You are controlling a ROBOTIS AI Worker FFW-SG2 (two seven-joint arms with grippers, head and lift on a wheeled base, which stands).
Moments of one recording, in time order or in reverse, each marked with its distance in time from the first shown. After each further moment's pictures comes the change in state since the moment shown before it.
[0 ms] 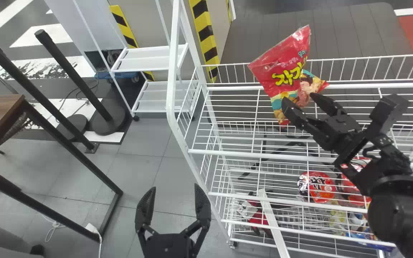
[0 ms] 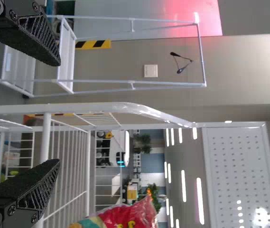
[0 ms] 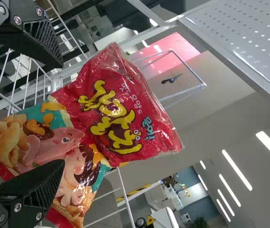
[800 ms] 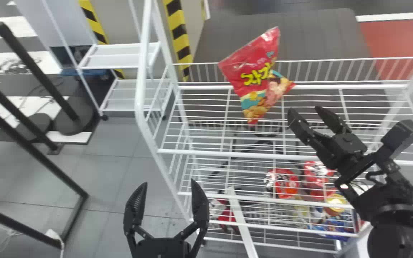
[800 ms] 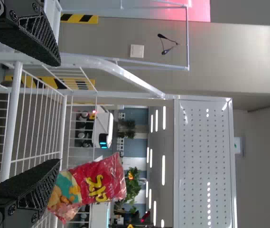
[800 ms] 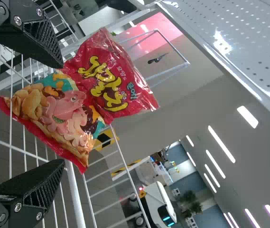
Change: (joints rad) left arm -0.013 0.012 -0.166 -0.128 -0.102 0.116 0.091; right arm 0.313 -0.079 -0.190 -0.387 -0.013 0.063 0.020
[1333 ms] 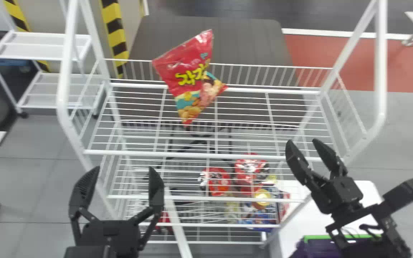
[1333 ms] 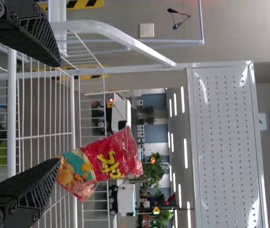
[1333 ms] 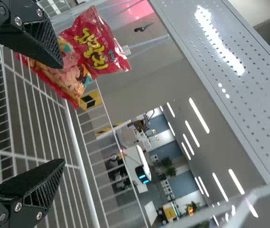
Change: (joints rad) left arm -0.046 0.022 -0.068 -0.208 -0.008 0.386 -0.040; right arm 0.334 -0.002 -0.252 -0.249 -0.013 -0.035 0.065
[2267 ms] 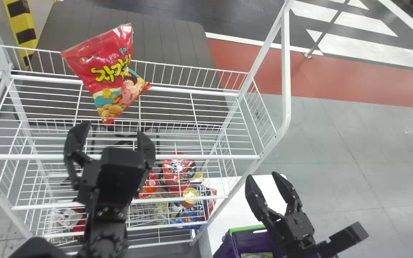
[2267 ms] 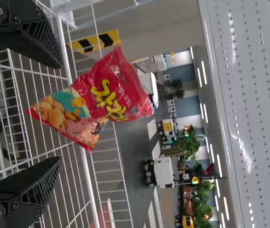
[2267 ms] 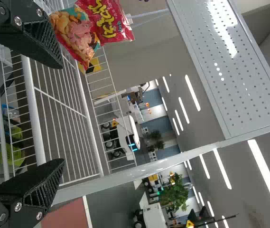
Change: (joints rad) left arm -0.420 -0.144 -0.264 0.004 -0.001 0.625 0.037; right arm 0.153 0.011 -0.093 0.043 -0.007 -0.203 0.037
